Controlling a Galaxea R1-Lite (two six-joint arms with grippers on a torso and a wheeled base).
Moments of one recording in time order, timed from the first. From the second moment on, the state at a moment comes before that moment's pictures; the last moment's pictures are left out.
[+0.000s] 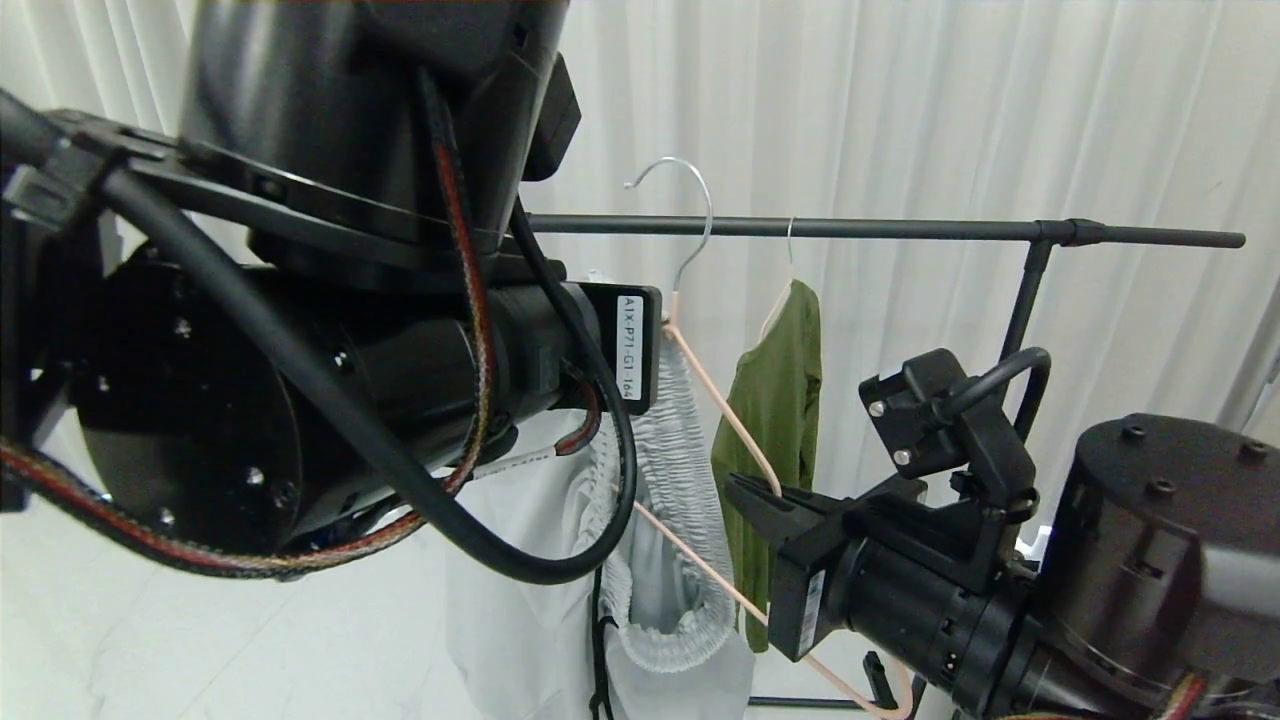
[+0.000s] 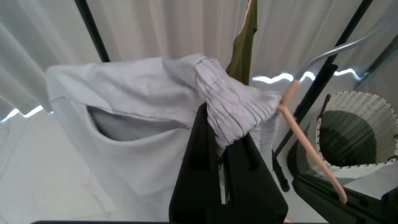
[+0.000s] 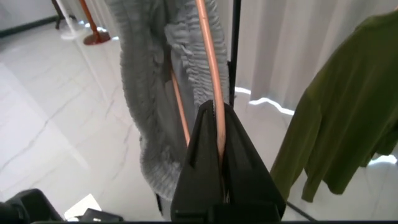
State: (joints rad) left arm -0.95 1.60 -1.43 0.29 0.63 -0.27; right arm 1.13 1.61 -0.69 -0.82 -0.33 0.25
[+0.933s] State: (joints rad) left arm -0.97 1.59 -1.43 0.29 0.64 -0.27; right arm 1.14 1.55 -0.69 -0.88 -0.33 0.21
